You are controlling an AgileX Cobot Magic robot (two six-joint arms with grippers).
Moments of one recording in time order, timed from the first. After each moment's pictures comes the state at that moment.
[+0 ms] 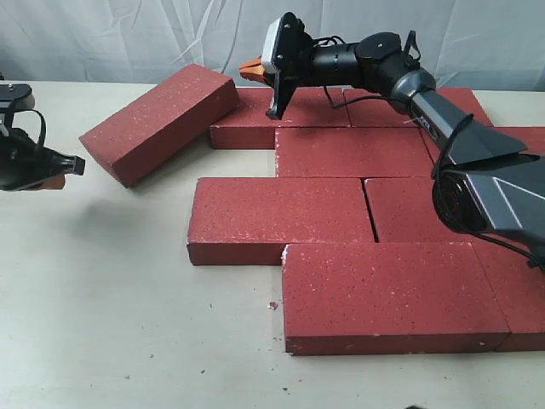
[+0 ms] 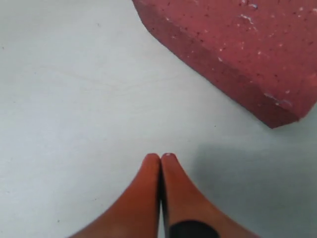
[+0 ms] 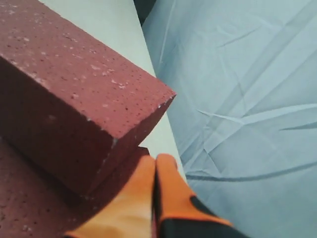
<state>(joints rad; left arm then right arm) 0.09 1.82 -0.94 -0.75 0.33 0.80 0.26 2.91 -2.74 1.24 0.84 -1.99</state>
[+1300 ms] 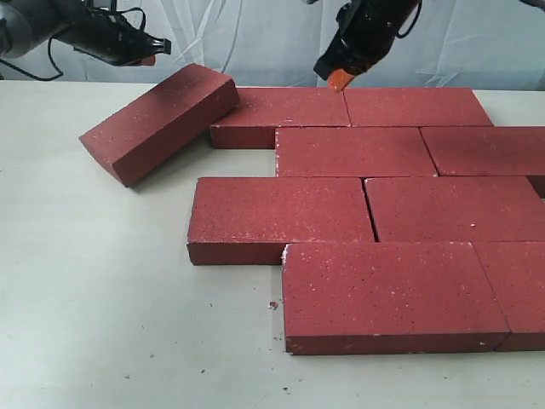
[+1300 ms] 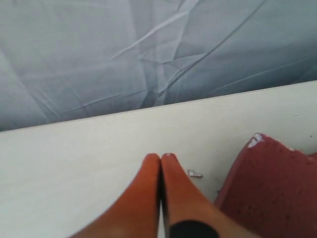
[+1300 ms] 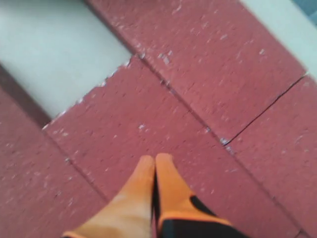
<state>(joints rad) -0.06 2.57 -2.33 -0.51 0.64 0.41 0.29 2.21 -2.10 0.25 1.22 -0.63</state>
